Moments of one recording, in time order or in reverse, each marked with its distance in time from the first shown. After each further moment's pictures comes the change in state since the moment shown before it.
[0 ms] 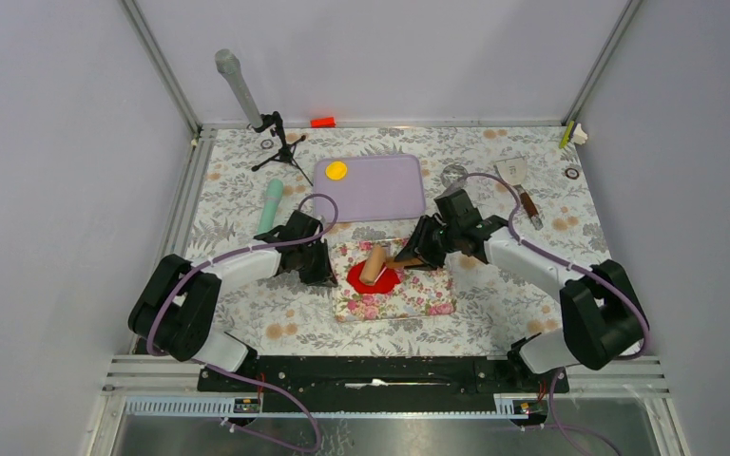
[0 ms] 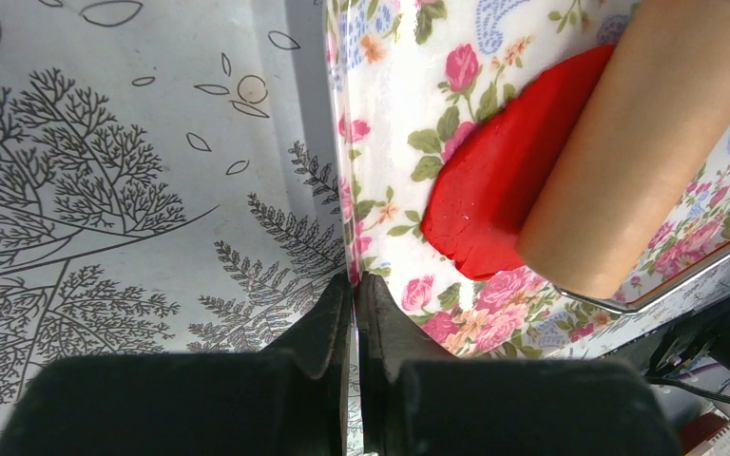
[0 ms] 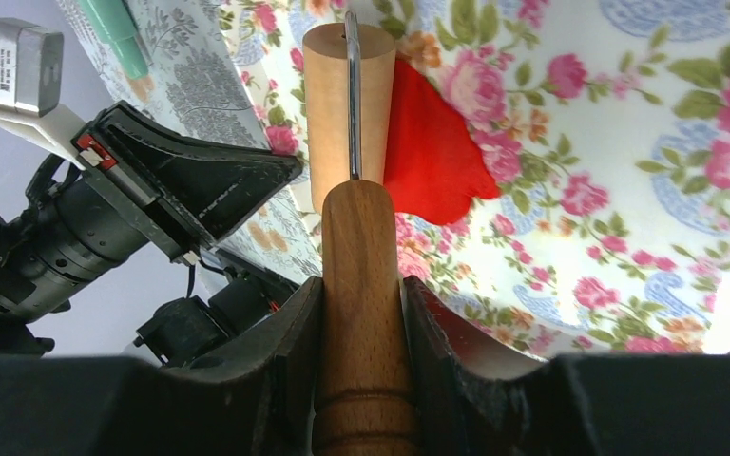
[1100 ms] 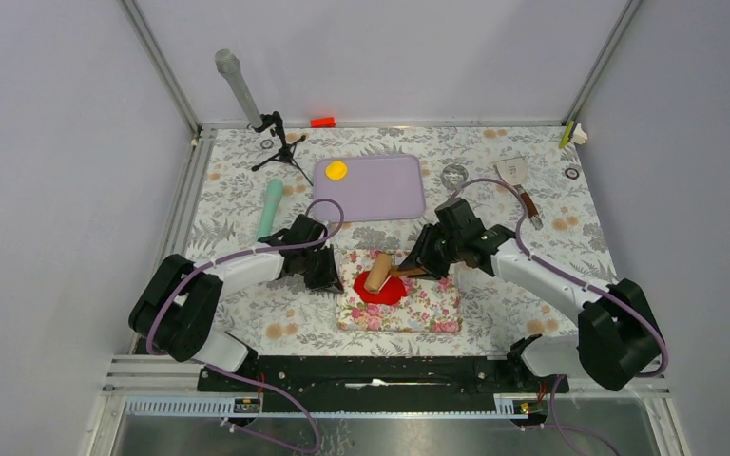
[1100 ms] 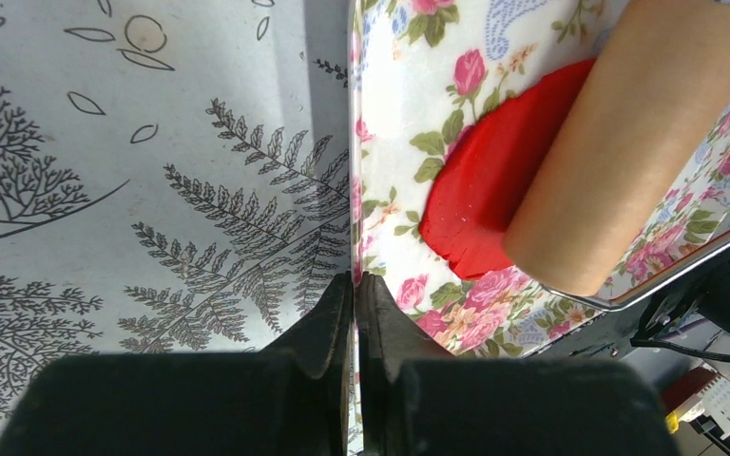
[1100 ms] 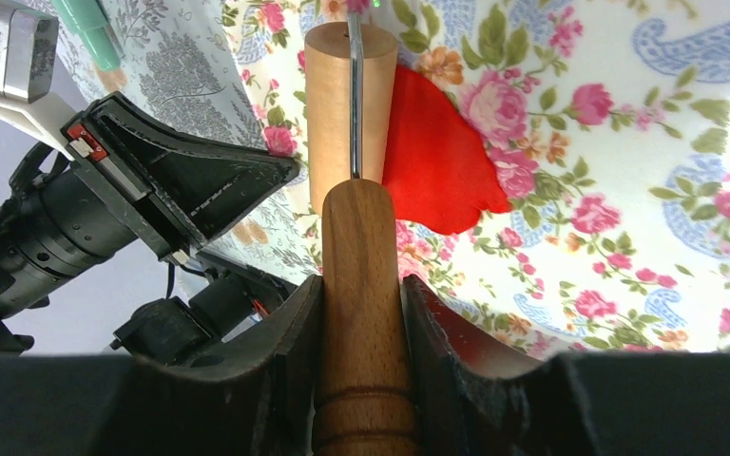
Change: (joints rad) left arm -0.031 0.000 -0.010 0.004 0.054 -0.009; right arm 0.071 -0.106 -0.034 -0.044 0.100 0.055
